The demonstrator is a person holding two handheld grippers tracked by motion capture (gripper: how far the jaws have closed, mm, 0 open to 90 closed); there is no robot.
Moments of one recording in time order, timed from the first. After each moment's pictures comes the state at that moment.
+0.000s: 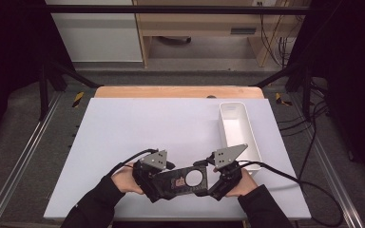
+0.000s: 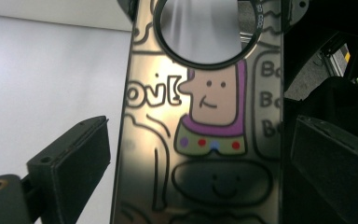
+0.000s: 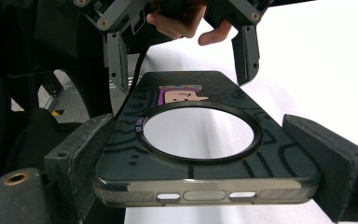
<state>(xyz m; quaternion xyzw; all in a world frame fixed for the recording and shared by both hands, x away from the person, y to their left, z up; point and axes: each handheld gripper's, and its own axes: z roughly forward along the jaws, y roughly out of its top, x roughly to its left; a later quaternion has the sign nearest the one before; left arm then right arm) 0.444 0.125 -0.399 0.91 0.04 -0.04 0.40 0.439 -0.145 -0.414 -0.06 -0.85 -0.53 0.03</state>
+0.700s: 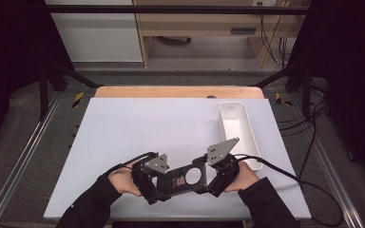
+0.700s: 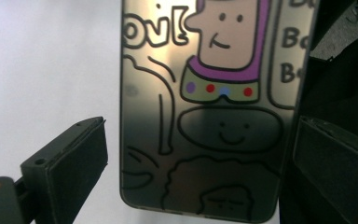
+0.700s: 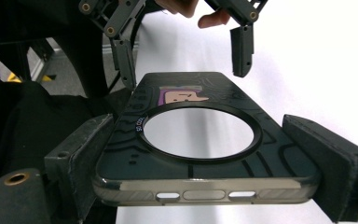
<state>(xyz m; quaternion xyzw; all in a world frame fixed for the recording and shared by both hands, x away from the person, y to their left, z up) 0.442 0.124 -0.408 0.95 0.04 -0.01 0.32 0.445 -0.132 -0.391 -0.04 -0.89 -0.45 0.01</state>
